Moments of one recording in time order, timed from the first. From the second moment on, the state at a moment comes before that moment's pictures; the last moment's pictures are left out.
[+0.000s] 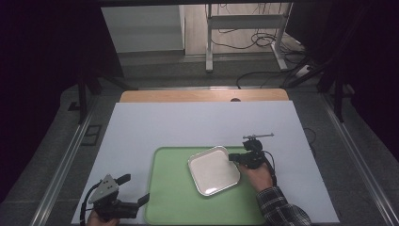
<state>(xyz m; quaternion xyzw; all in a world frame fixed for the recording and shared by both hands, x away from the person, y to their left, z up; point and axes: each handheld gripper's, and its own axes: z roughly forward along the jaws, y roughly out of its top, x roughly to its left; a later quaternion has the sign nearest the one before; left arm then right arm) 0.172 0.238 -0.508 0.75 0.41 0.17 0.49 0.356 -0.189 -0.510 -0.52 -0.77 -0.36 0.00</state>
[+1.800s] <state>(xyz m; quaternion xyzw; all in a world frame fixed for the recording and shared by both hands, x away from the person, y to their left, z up) 0.171 0.239 -0.508 0.75 0.41 0.17 0.50 0.289 -0.169 -0.480 -0.33 -0.86 -0.38 -0.03</state>
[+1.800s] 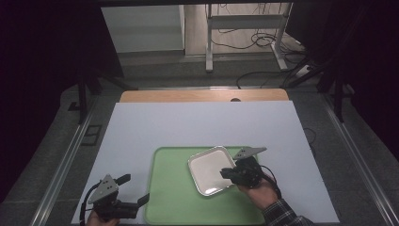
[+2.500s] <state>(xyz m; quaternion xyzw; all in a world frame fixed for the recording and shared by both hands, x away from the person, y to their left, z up) 0.171 0.239 -0.508 0.75 0.41 0.17 0.50 0.248 -0.161 -0.494 -0.28 -0.90 -0.34 -0.02</state>
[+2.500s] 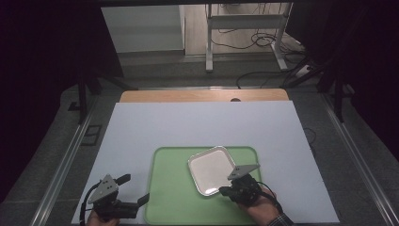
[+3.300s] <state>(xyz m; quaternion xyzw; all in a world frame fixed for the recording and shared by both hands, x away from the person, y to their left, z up) 0.172 0.238 -0.508 0.75 0.41 0.17 0.49 0.254 -0.129 -0.509 -0.26 -0.91 -0.32 -0.03</state>
